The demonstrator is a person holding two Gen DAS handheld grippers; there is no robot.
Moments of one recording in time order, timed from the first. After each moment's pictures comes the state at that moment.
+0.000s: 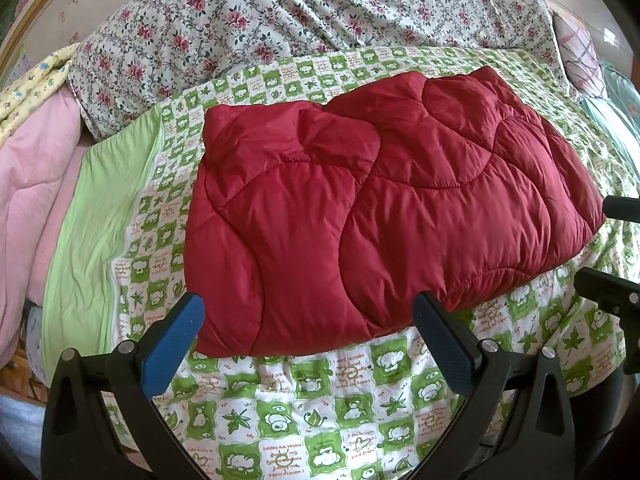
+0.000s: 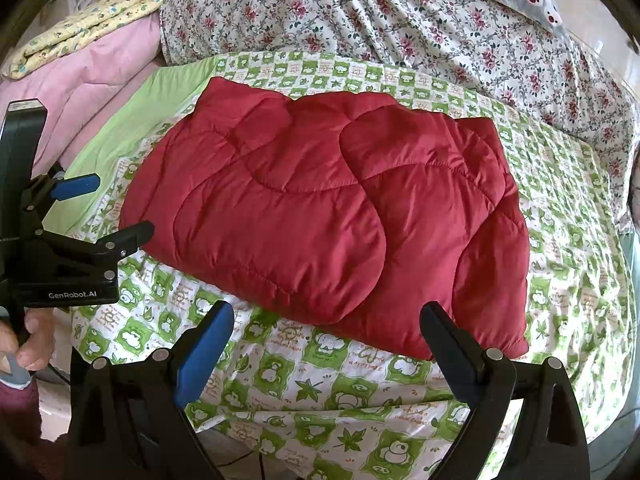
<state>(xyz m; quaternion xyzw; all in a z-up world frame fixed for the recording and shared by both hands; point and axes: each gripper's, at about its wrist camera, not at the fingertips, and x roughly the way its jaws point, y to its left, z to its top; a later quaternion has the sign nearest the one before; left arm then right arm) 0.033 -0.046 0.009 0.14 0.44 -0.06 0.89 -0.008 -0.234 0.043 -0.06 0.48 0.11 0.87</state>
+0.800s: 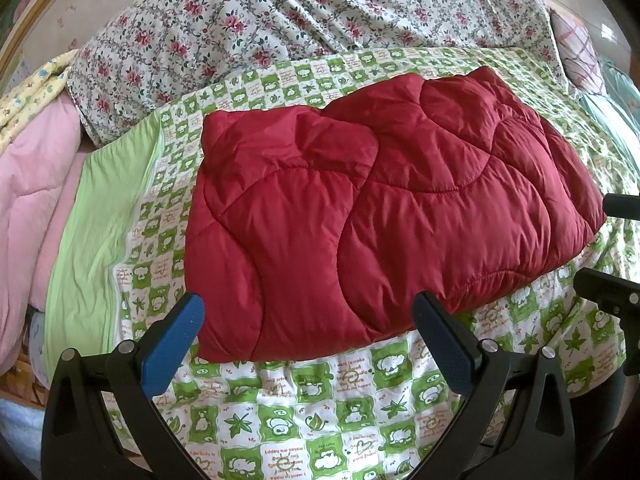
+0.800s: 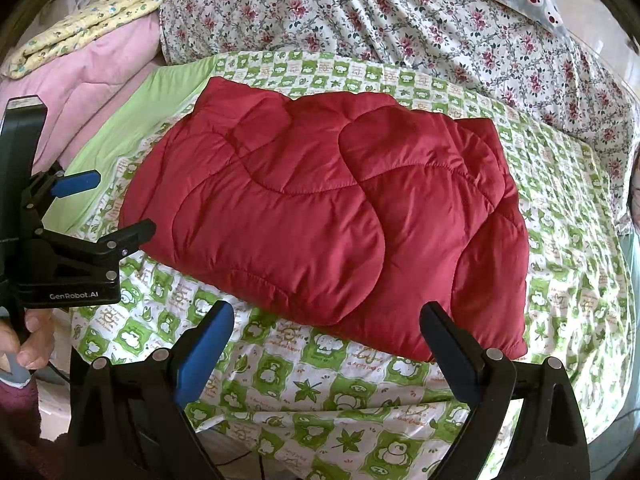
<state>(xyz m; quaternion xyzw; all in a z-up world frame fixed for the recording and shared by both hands) 0.035 -0.047 0.009 0.15 0.43 -0.06 0.89 -0.007 -0.235 0.042 -0.06 0.48 0.11 0.87</state>
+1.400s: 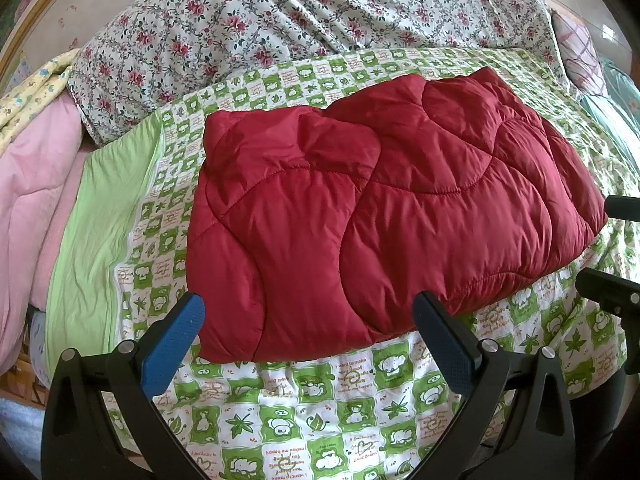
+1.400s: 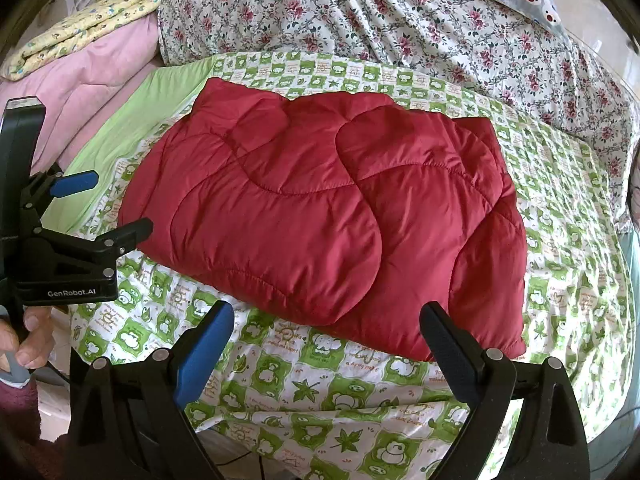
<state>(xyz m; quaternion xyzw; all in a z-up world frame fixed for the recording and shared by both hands) 0.036 -0.046 0.010 0.15 0.43 -0.06 0.89 -0.006 -0.237 0.043 -0.06 0.48 0.11 0.87</state>
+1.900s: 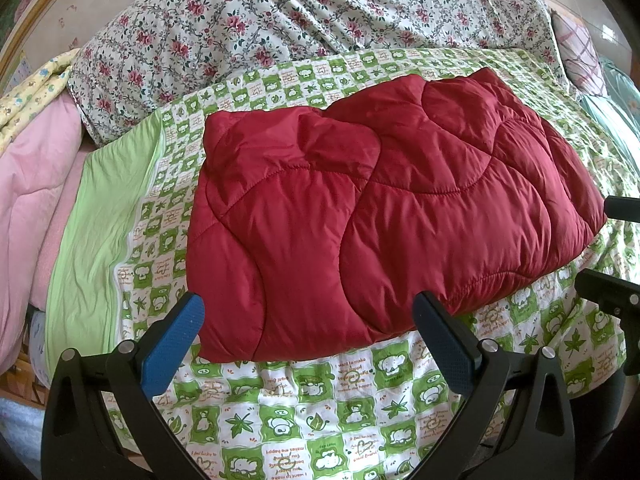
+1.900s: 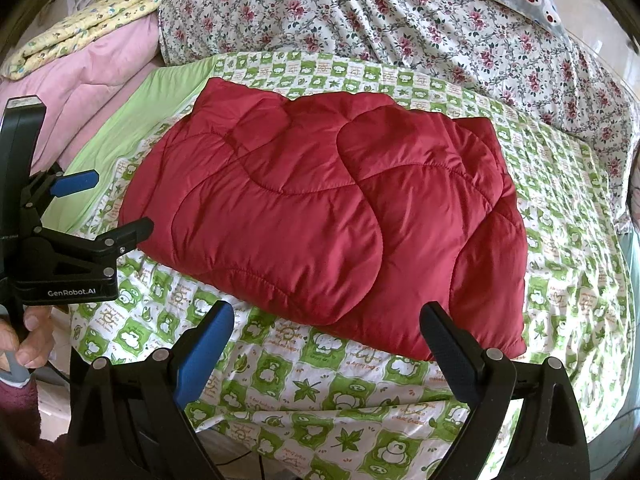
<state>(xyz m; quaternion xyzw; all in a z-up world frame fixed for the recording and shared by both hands) 0.036 -0.046 0.010 0.15 0.43 -0.06 0.89 -0.007 -0.236 0.044 -0.06 0.48 0.11 0.87</state>
